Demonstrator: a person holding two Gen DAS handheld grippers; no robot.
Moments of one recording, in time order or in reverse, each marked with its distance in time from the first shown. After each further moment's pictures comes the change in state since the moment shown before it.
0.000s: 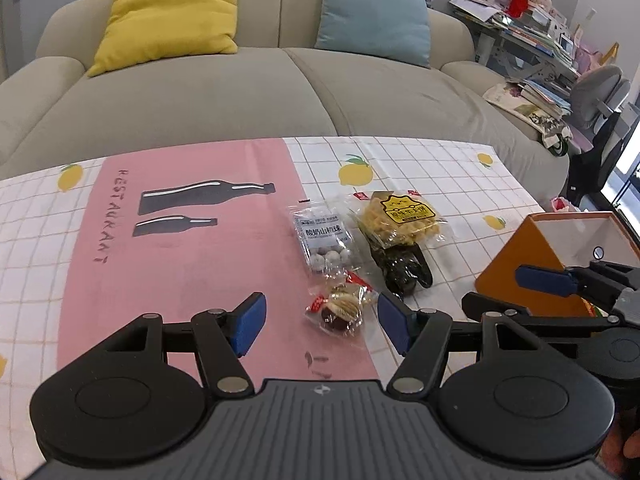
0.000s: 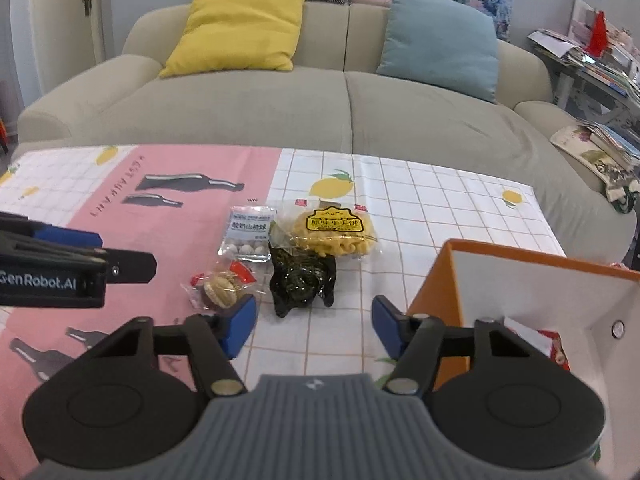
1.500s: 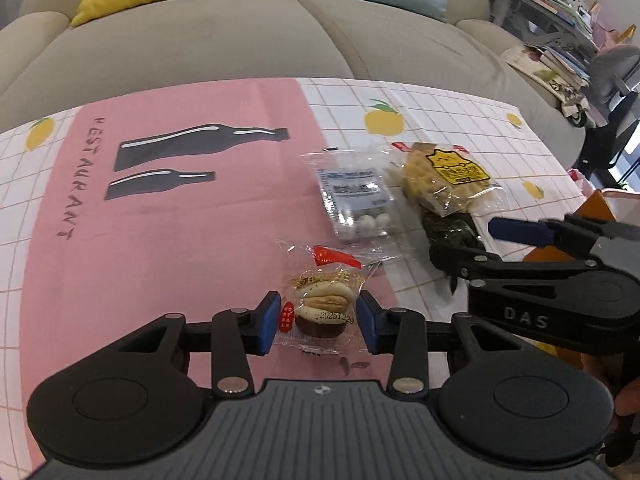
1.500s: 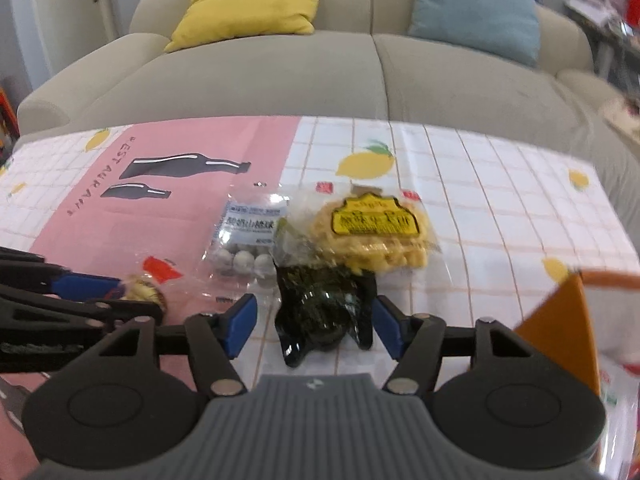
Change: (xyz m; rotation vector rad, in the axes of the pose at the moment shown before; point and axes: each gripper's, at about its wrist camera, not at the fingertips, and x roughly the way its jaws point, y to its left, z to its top) left arm 0.062 0.032 0.000 -0.022 0.152 -0.011; right arm 0.092 0.010 0.018 -0.019 0.046 0.086
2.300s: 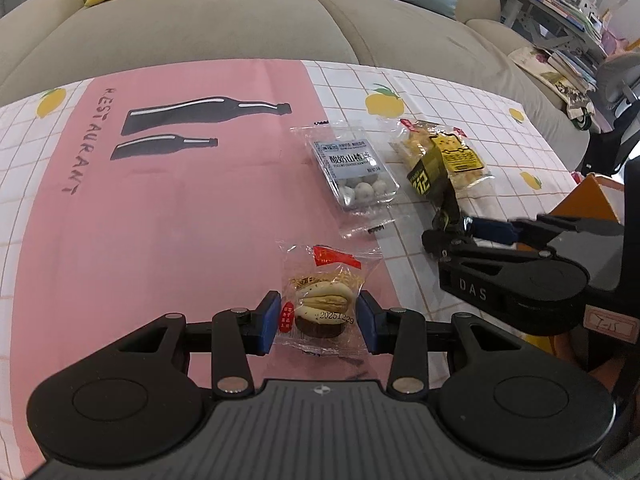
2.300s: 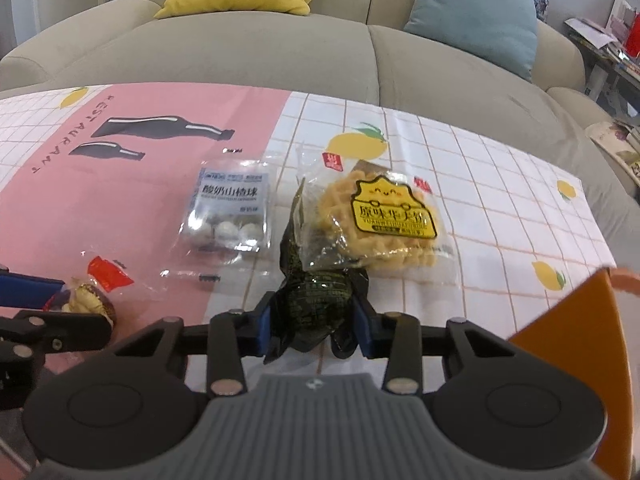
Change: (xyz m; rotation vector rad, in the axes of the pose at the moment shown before) left arm -0.007 -0.010 -0.023 -0.062 0.016 0.003; right arm 0.020 0.008 -0.012 -0.032 0.070 -0.085
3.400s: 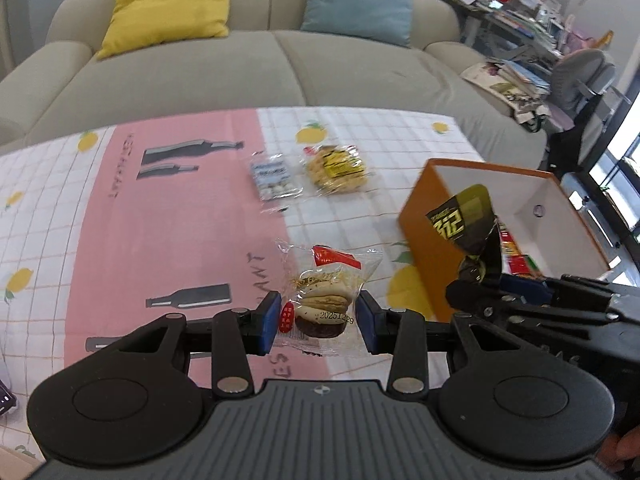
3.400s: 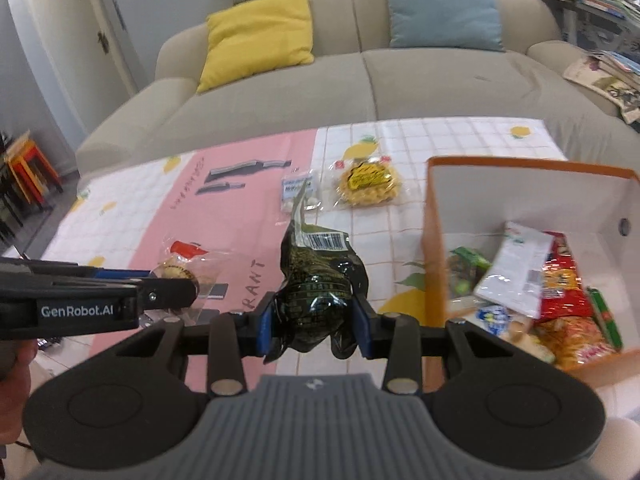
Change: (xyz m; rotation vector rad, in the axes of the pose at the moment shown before) left arm -0.152 -0.102 -0.058 0.056 -0.096 0.025; right arm -0.229 -0.054 -0.090 0.241 -0.115 0.212
